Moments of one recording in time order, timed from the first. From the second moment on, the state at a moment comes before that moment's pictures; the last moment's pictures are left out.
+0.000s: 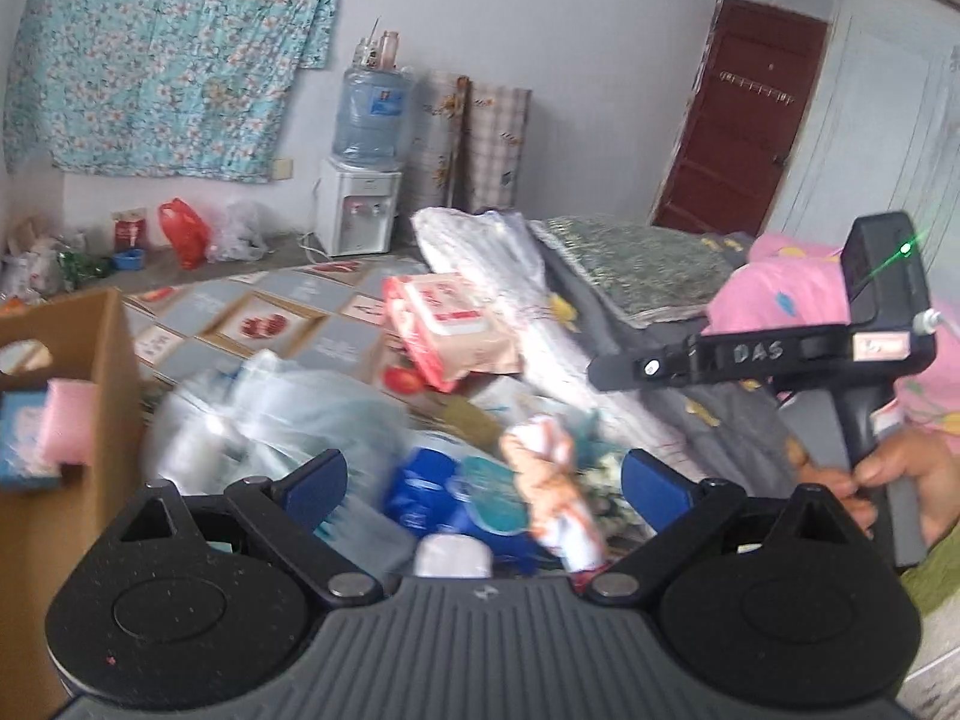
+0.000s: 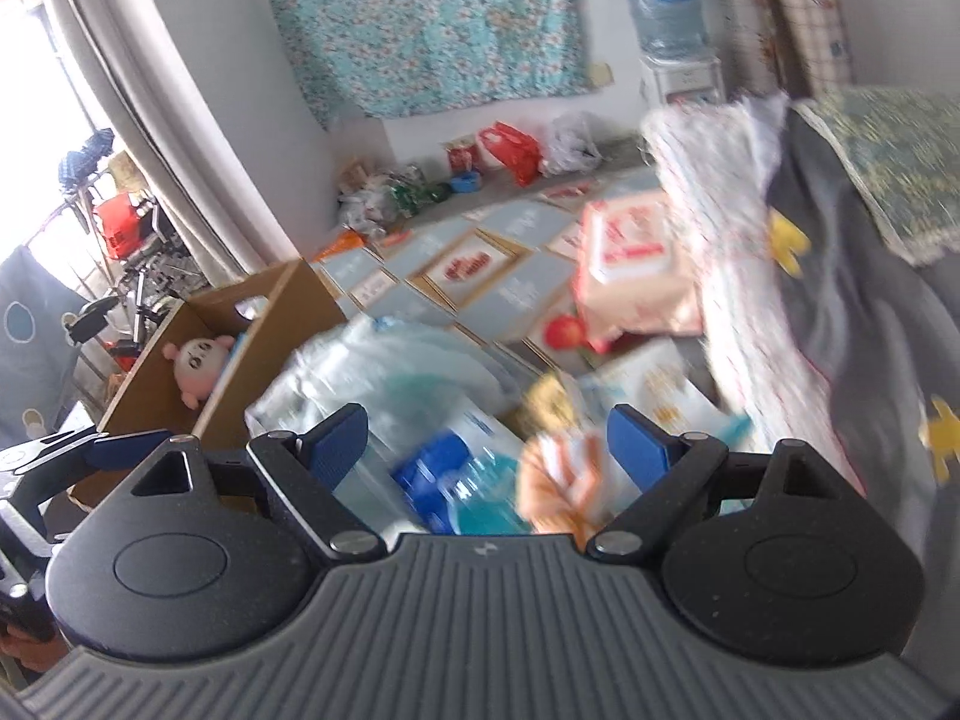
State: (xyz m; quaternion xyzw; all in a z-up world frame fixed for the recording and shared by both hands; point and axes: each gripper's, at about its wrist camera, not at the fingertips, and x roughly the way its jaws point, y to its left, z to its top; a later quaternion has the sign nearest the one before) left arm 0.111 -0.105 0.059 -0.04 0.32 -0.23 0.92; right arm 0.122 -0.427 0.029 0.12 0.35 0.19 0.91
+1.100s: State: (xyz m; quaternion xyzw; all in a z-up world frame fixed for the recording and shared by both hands) left arm 0.118 -0.133 -0.039 0.01 0.32 -0.20 0.93; right arm 0.211 -0.308 -0.030 -0.09 0.46 0.28 0.84
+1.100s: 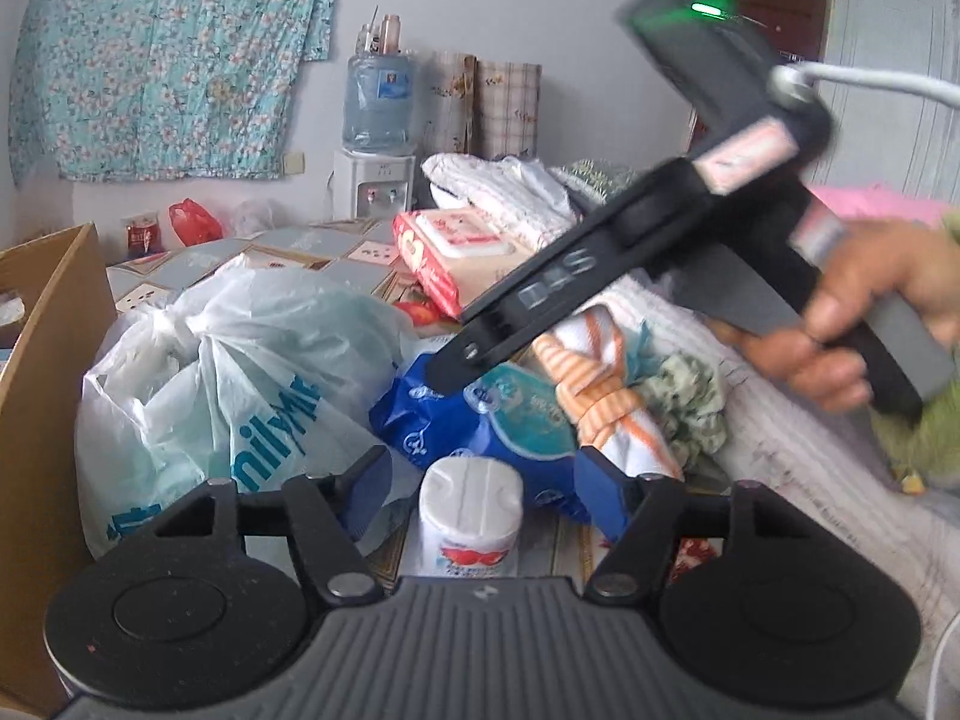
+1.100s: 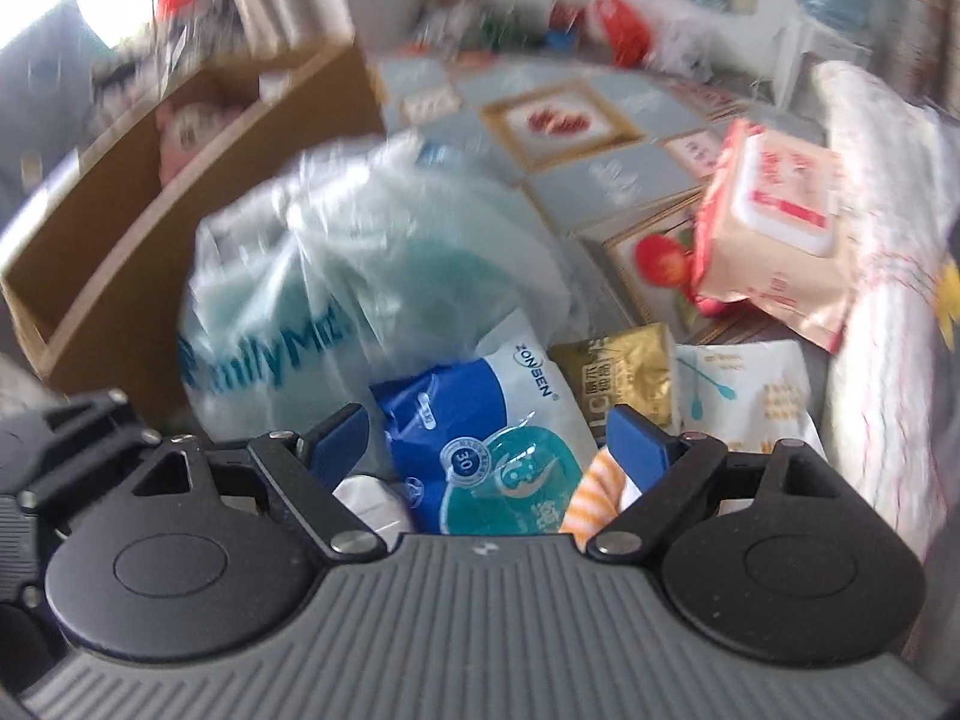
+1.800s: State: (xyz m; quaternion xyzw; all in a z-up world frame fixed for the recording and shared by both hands) left arm 0.134 -0.118 -0.061 -0.02 0.34 -0.22 0.91; right arm 0.245 -0.302 -0.055 -0.07 0.51 0.26 0.82
